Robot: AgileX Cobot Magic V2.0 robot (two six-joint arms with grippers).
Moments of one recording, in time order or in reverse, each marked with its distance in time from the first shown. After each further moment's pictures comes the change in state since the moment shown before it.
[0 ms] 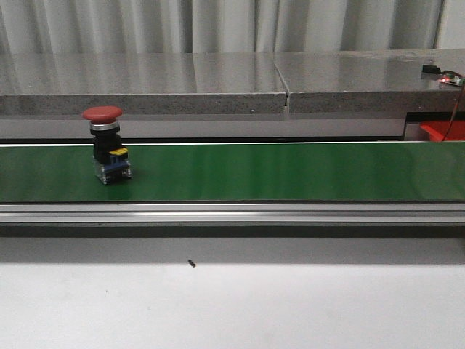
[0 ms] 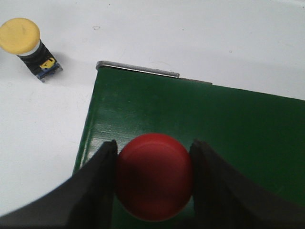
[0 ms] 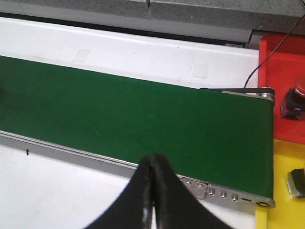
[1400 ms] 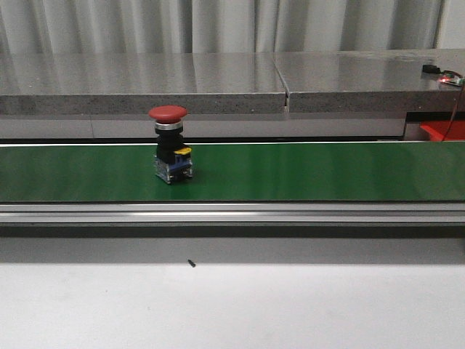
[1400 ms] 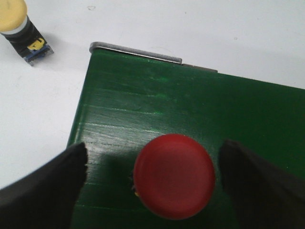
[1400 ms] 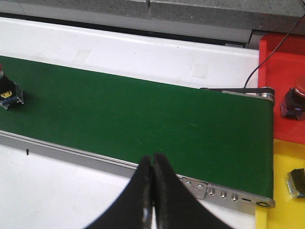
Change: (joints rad) left arm -0.002 0.033 0.022 -0.025 -0.016 0.000; right arm 0.000 0.000 0.000 0.000 0.000 0.000
